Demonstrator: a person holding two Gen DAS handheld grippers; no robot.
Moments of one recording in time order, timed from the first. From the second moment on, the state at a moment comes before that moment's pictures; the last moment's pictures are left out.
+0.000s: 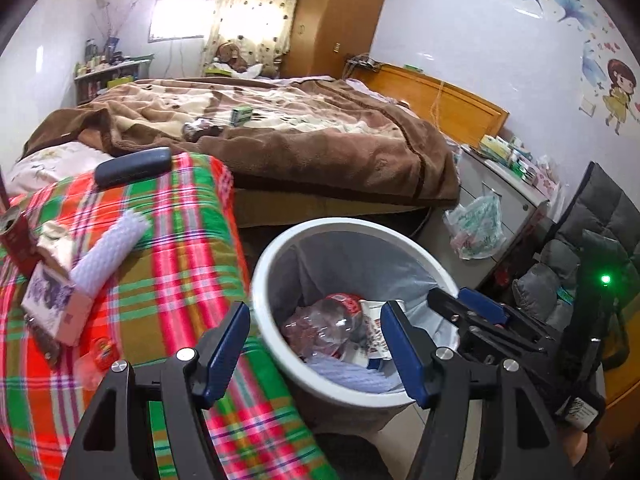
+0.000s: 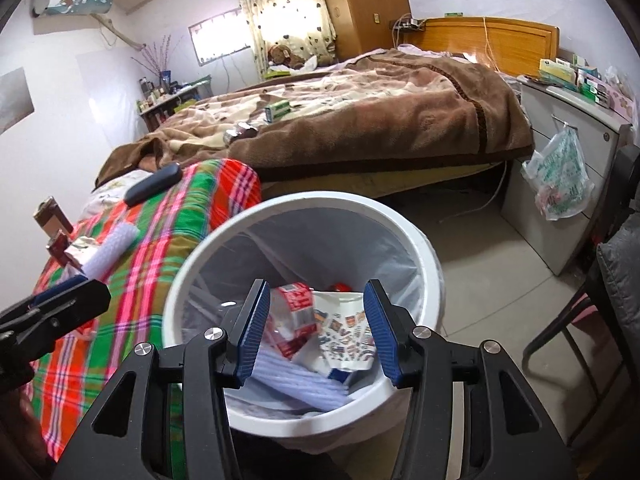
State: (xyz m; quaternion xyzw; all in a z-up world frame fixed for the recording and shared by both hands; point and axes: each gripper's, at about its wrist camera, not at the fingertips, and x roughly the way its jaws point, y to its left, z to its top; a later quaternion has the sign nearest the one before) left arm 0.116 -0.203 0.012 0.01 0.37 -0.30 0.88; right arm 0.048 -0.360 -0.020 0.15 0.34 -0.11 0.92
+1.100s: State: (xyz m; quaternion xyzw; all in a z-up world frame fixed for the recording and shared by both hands) left arm 0.097 -0.026 0.015 -0.04 0.35 -0.13 0.93; right arm 0.070 -0.251 -0.013 0.10 0.34 0.02 0.93
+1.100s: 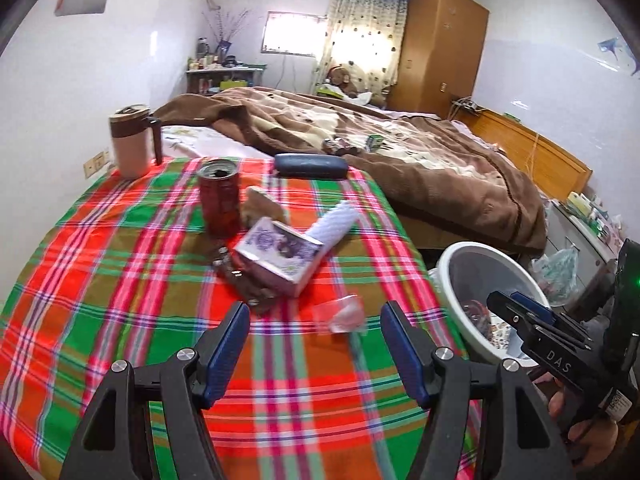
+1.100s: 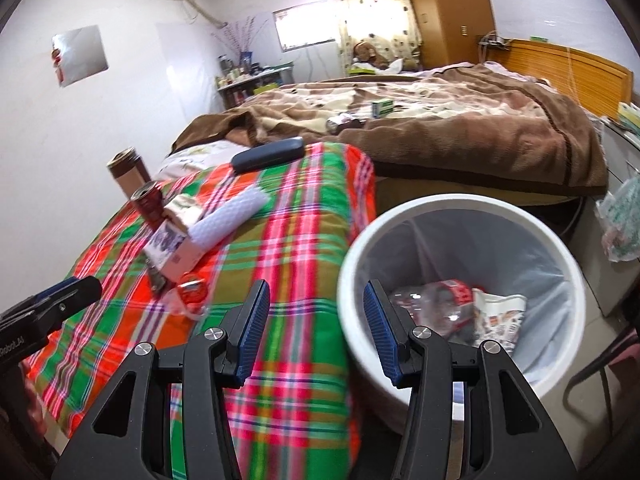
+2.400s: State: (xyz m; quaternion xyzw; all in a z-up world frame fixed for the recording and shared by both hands) left arm 0.165 0.041 -0.040 -0.08 0.42 -0.07 0.90; right arm 0.117 -0.160 -0.043 0.07 0.41 0.15 0.89
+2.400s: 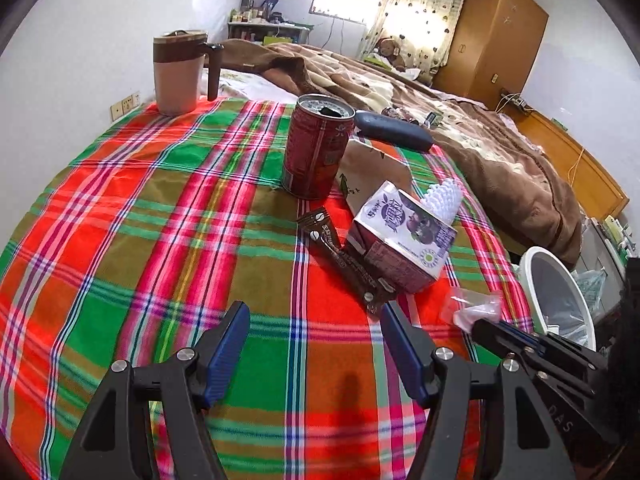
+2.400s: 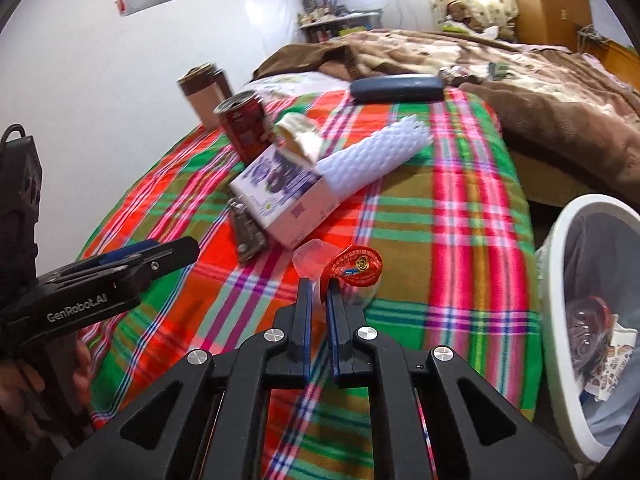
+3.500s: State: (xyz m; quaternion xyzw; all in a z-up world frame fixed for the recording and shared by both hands) left arm 0.227 0.025 -0.059 -0.05 0.44 0.00 0.90; right arm 0.117 -0.169 -0.039 0.08 0.39 0.13 0.91
